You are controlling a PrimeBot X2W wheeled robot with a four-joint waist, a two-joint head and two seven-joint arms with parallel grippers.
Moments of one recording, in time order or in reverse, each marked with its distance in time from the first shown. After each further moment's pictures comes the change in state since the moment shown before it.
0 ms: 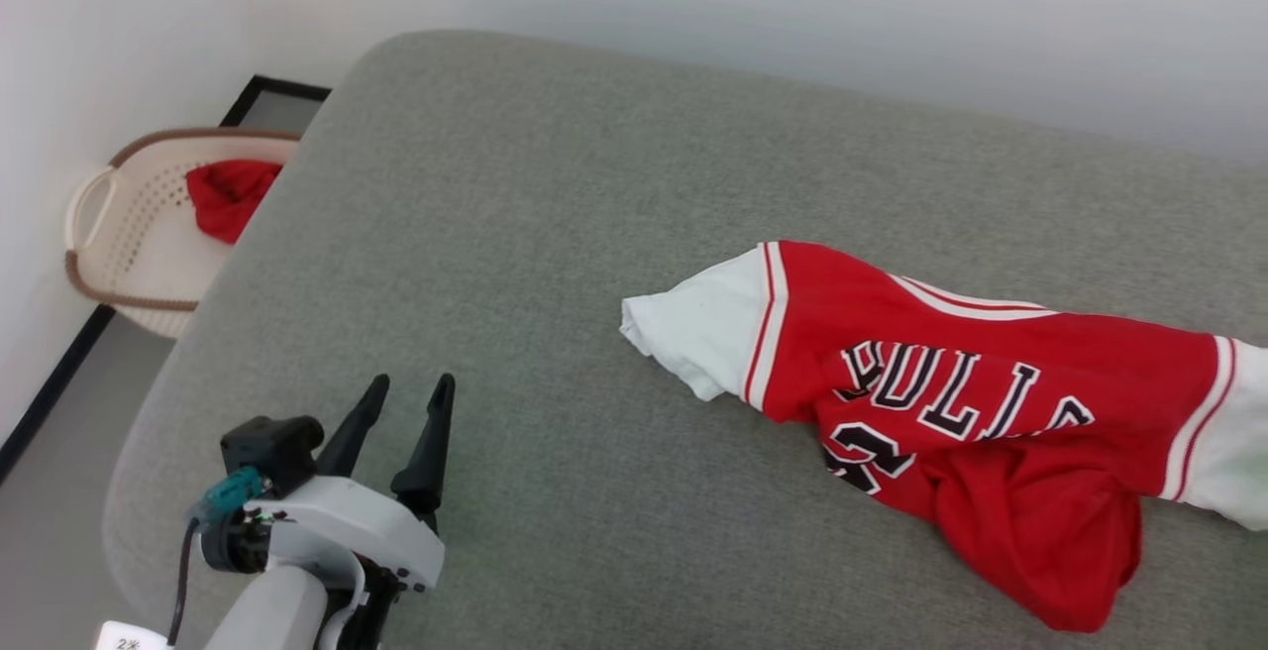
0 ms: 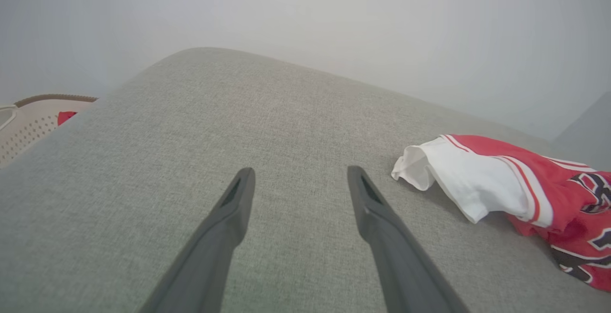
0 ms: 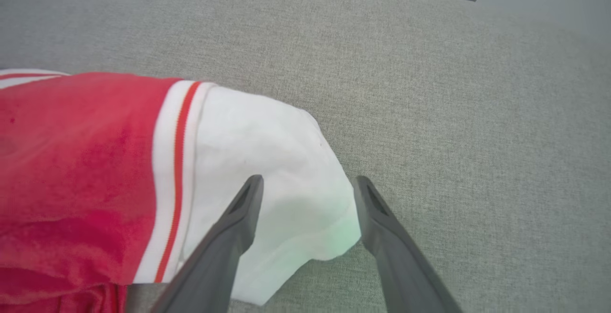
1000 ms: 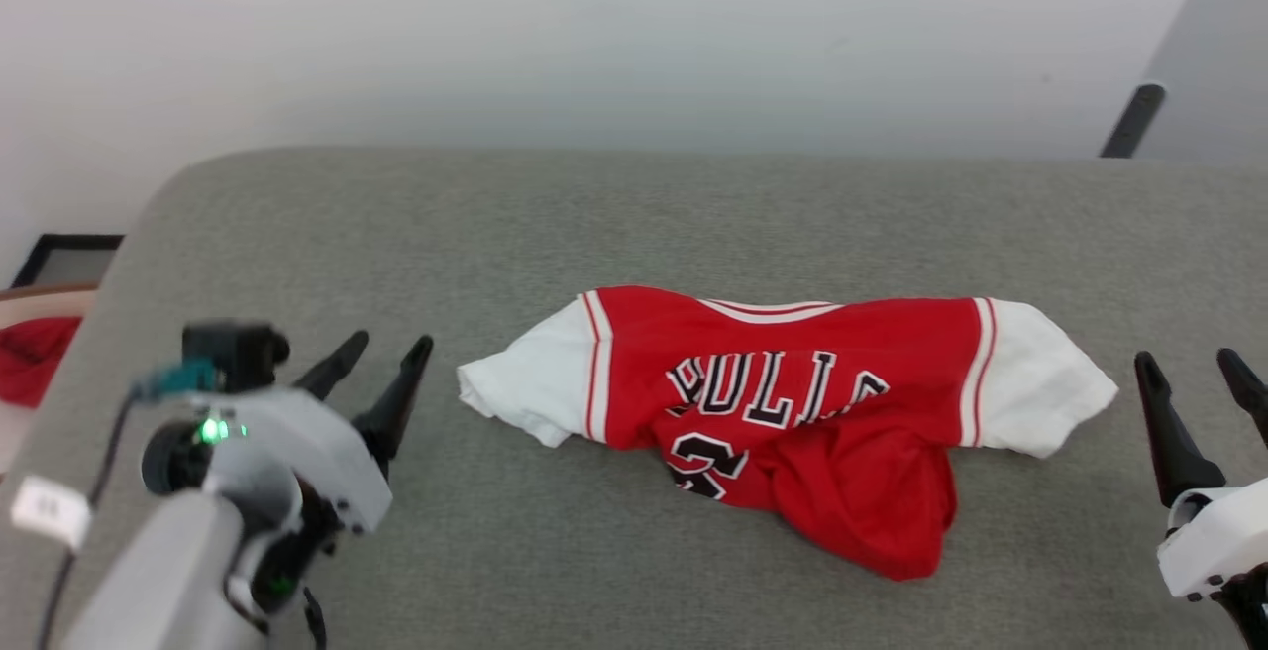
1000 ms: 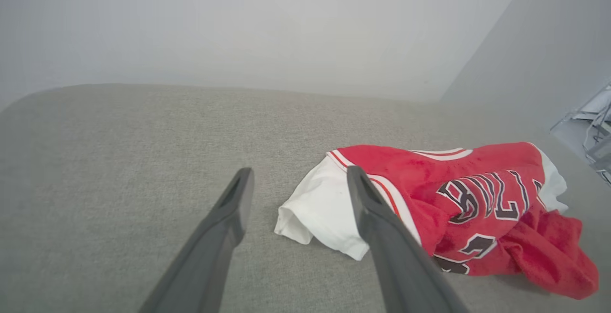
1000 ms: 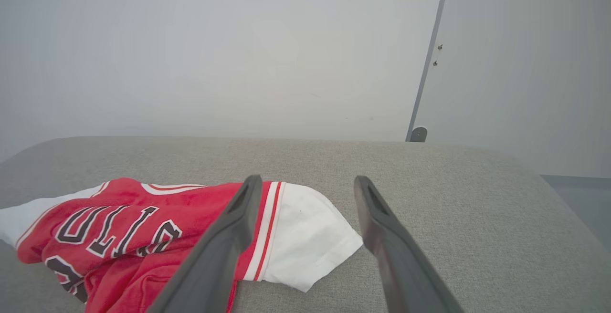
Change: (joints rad) left arm -0.045 0.148 -0.026 -0.166 -0.106 0.002 0.303; right arm 0.172 0.216 0.079 -0.388 -0.028 0.000 -0.317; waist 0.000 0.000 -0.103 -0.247
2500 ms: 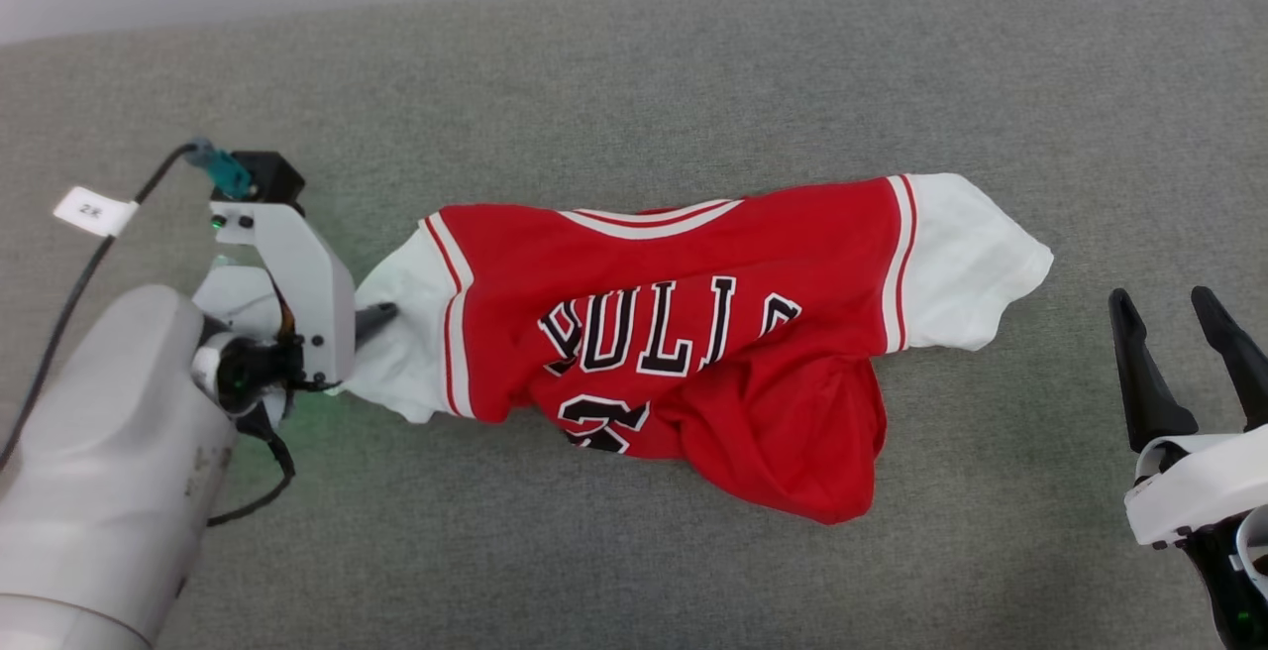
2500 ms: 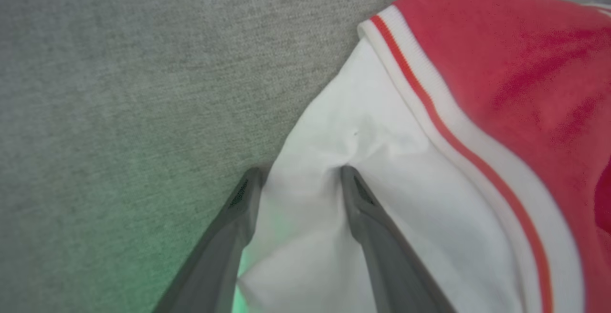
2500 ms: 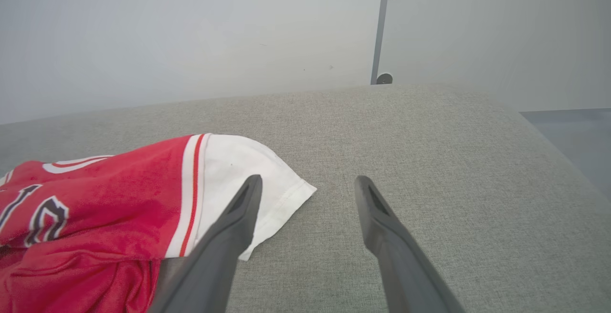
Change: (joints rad) left arm -0.494 0.013 -0.220 0.471 -0.103 -0.005 0.617; right arm -0.087 0.057 0.029 0.004 -0.001 0.000 -0.056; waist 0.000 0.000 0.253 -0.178
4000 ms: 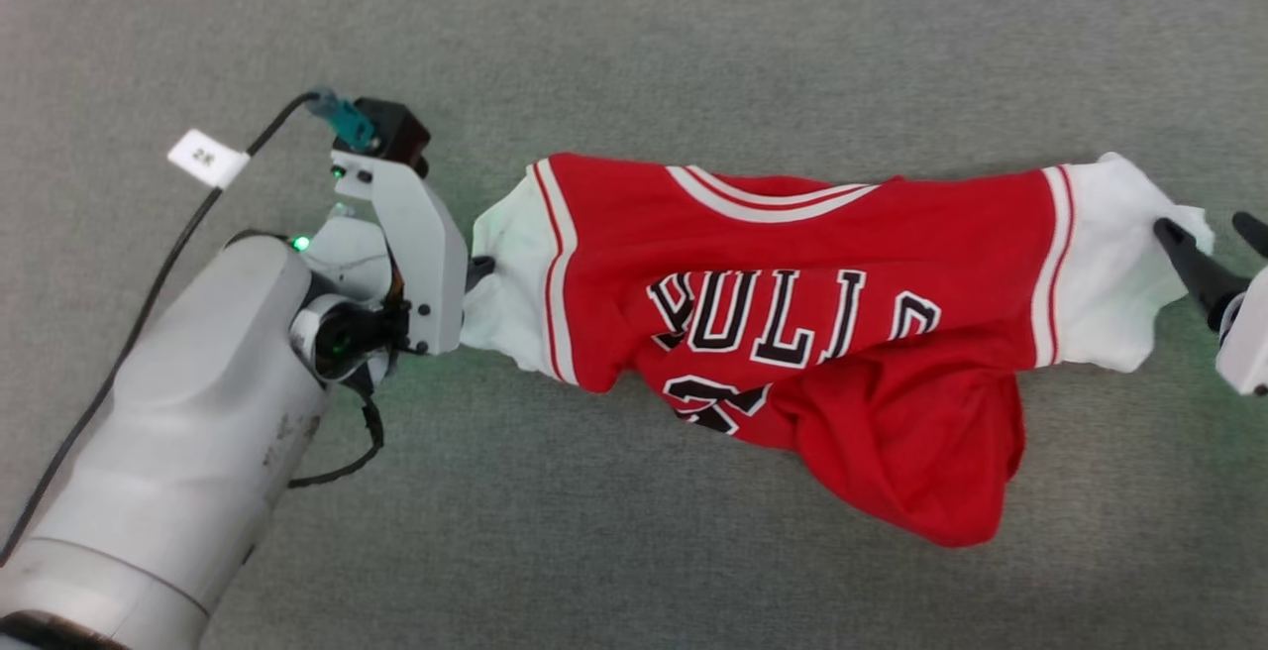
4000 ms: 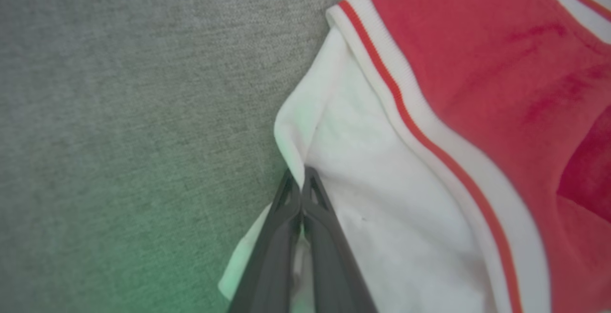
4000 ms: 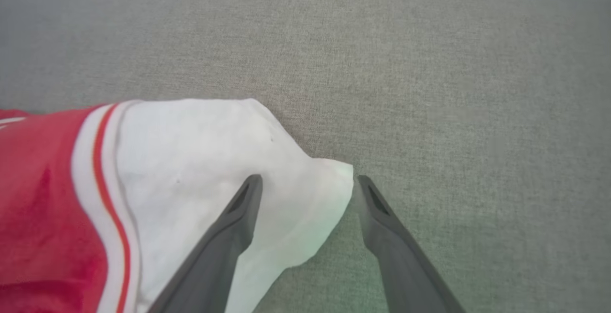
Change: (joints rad) left arm -0.098 -0.052 -0.201 -0.087 -0.137 0.000 -0.049; right arm -0.357 -0.278 0.127 0.326 0.203 0.000 0.392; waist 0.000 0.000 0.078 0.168
